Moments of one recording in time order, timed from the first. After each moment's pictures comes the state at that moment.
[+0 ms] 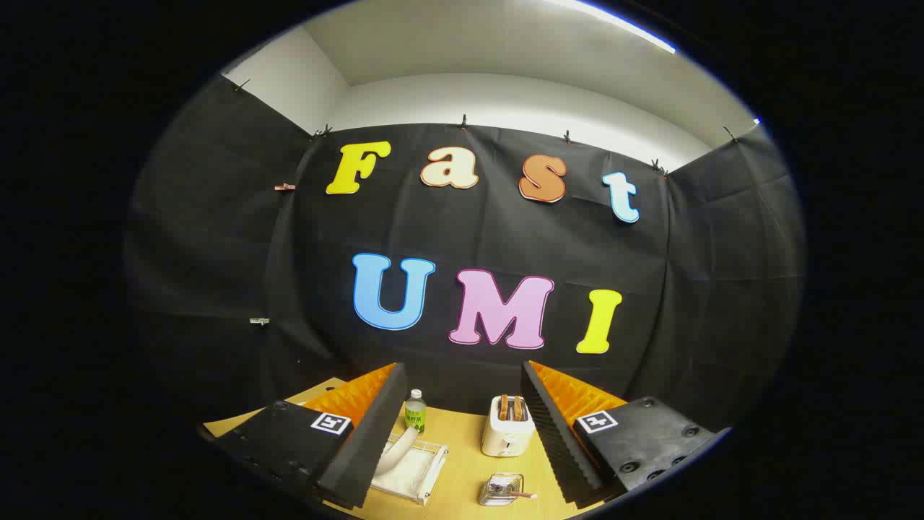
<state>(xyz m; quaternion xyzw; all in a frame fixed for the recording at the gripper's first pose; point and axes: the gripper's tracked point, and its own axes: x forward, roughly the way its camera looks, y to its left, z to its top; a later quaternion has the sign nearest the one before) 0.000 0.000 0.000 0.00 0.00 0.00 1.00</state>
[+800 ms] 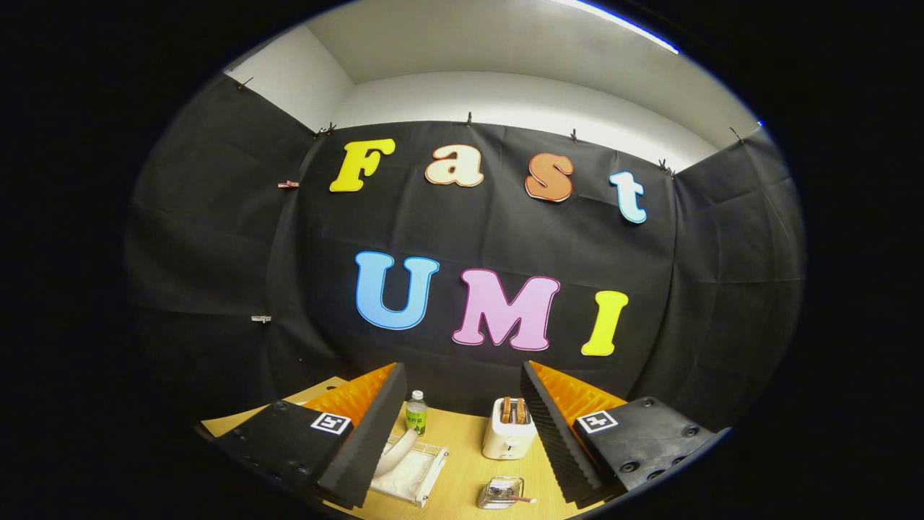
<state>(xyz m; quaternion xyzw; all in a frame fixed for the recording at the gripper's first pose) 0.018 0.002 0.003 -0.01 0.00 0.01 1.00</state>
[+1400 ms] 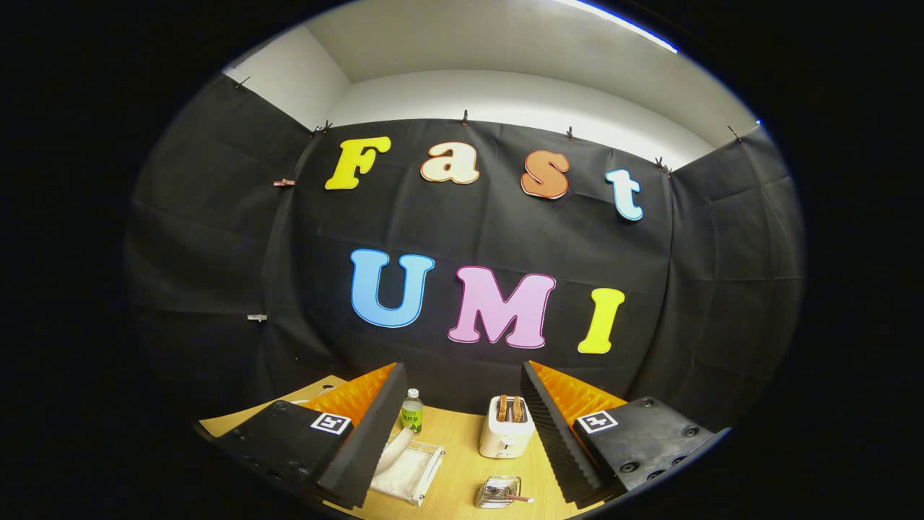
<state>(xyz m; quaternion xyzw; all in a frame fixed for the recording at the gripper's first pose) 0.018 -0.005 -0.004 0.00 0.01 0.01 1.00</state>
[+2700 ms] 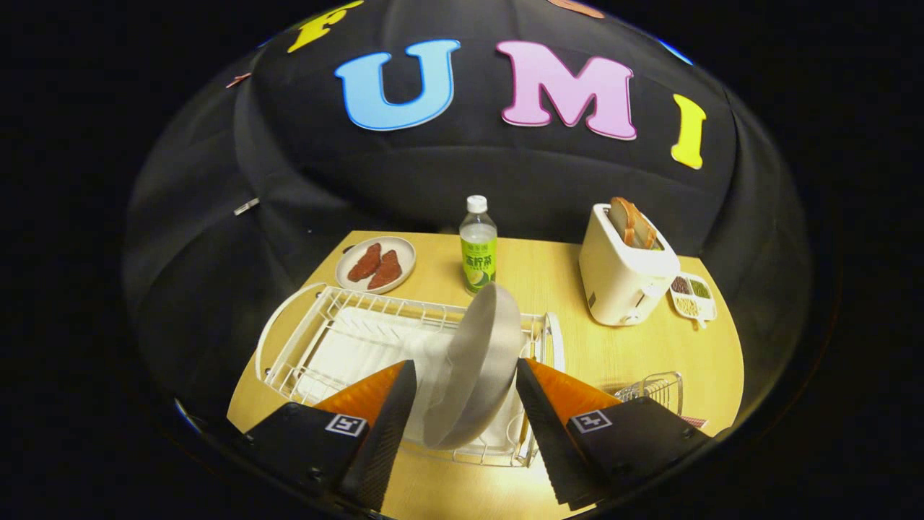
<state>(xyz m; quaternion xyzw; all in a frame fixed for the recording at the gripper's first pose) 0.142 0.138 -0.340 0.09 0.40 0.04 0.91</state>
